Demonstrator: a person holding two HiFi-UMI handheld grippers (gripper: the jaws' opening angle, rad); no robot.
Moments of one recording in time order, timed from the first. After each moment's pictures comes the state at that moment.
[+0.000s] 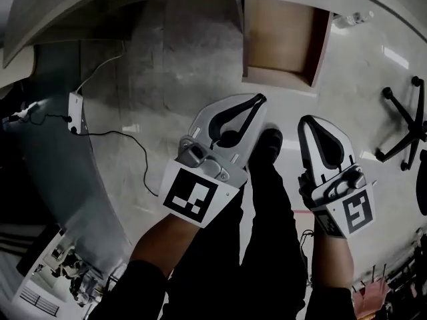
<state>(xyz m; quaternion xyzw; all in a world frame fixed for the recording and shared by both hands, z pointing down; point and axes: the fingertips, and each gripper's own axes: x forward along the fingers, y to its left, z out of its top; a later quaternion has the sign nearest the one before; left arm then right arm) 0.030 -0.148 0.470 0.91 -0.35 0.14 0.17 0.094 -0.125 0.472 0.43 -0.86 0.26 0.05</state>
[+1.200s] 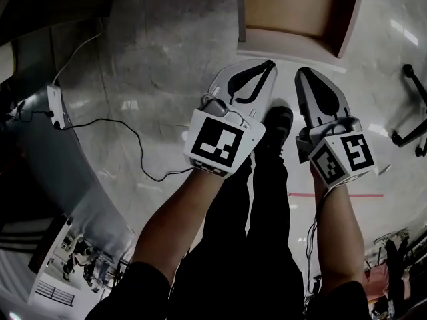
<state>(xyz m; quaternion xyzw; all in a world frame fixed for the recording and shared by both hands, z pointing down) 0.046 -0.136 0.660 0.89 -0.34 0.20 0.22 0.095 -0.125 0.672 0.47 -0.80 0.36 0.09</state>
